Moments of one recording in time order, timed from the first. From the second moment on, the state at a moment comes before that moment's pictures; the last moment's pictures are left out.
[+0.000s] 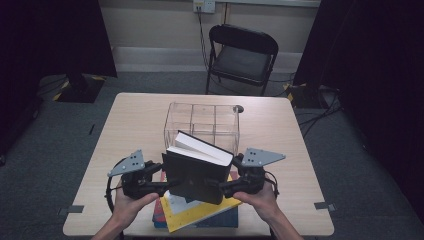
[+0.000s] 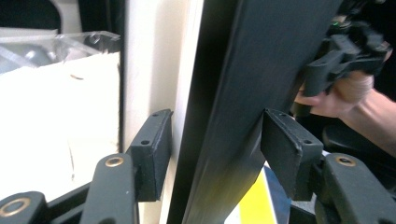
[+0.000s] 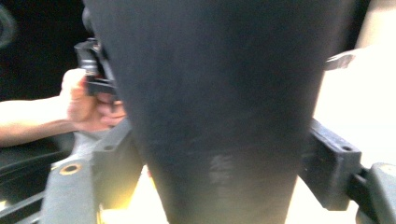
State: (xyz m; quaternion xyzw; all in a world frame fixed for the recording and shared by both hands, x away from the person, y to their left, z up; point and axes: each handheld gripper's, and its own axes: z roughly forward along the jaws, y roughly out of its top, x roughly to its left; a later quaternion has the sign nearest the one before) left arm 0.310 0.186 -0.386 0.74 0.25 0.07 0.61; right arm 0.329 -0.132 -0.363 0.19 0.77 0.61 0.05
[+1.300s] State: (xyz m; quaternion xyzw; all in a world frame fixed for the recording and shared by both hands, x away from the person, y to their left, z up) left arm 0.345 0.243 -0.449 0.78 0.38 0.10 0.49; right arm 0.335 -0.108 -0.363 0.23 0.76 0.60 0.07
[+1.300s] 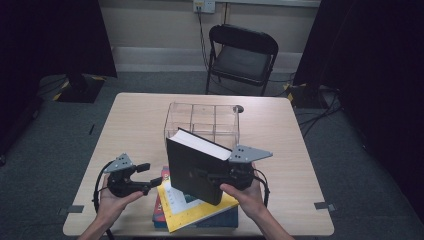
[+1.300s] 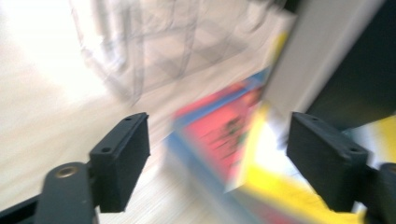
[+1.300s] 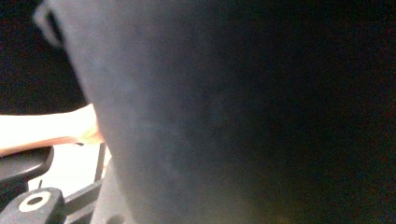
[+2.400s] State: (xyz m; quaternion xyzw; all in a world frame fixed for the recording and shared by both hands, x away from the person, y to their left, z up) left arm 0.368 0.257 -0.502 0.81 0.44 0.19 0.35; right arm 0.347 -0.128 -0.340 0.28 0.75 0.59 0.10
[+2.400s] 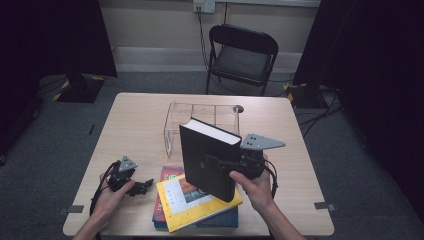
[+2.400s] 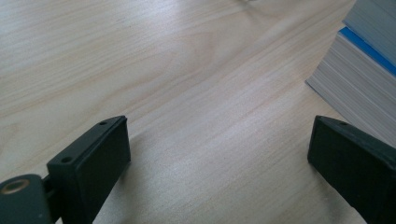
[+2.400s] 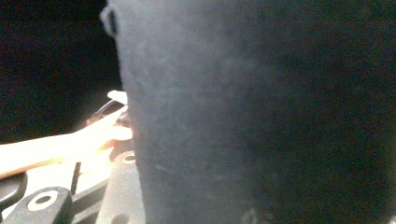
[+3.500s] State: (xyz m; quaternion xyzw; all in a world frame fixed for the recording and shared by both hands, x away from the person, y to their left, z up) left arm 0.369 0.257 -0.502 0.81 0.44 0.19 0.35; right arm 0.388 -0.179 -0.322 0.42 0.68 0.56 0.22
